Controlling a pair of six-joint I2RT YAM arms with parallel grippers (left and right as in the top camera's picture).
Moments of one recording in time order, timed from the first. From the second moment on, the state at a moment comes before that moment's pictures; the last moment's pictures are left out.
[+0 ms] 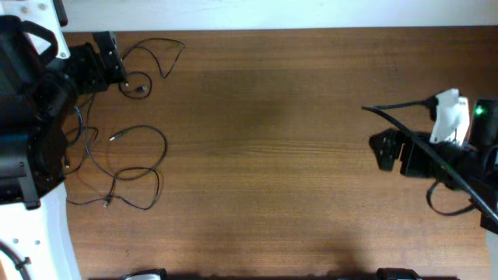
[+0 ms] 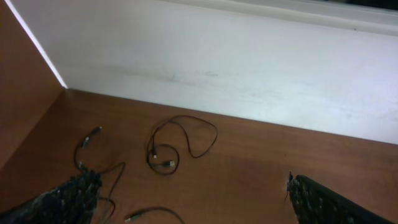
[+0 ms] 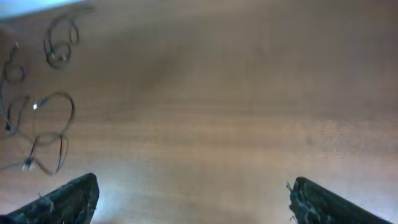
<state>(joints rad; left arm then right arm) 0.11 1.39 2.04 -1.10 0.01 -0.08 -0.05 1.12 1.58 -1.33 -0.30 0.12</state>
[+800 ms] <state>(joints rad) 0.11 1.39 2.04 -1.10 0.02 -0.08 -0.05 0.03 0.12 0.02 -0.22 0.11</state>
